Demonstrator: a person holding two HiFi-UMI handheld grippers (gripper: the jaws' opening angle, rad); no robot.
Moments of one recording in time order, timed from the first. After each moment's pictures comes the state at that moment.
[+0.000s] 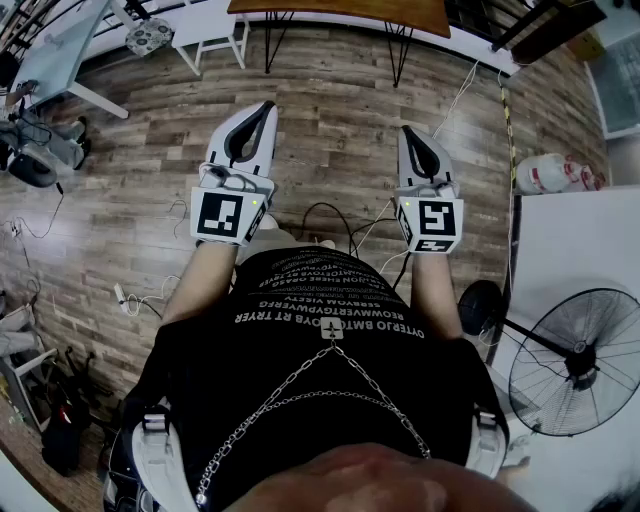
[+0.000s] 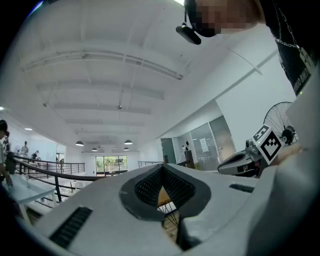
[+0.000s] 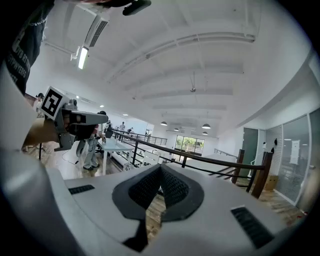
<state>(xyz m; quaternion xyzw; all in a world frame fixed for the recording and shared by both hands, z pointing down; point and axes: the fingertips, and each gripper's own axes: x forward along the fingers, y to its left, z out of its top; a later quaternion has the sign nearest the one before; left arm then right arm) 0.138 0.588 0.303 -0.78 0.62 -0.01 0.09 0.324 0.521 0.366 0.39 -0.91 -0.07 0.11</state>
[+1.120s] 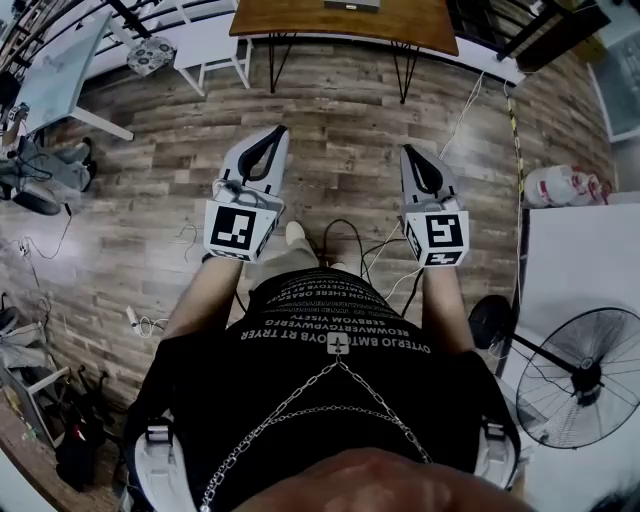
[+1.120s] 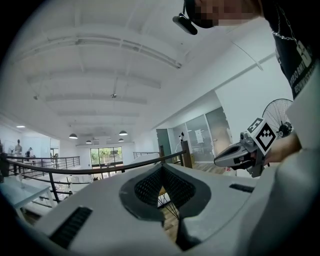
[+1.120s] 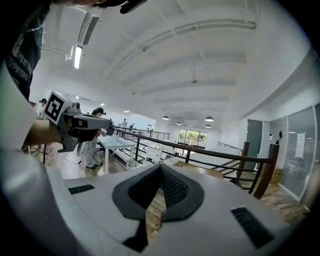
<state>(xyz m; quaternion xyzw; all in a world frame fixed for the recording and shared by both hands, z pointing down) 0.100 0.501 0.340 -0.79 0.60 -0.05 0.05 0.282 0.444 0.391 0.38 -0.91 -0.04 0.14</state>
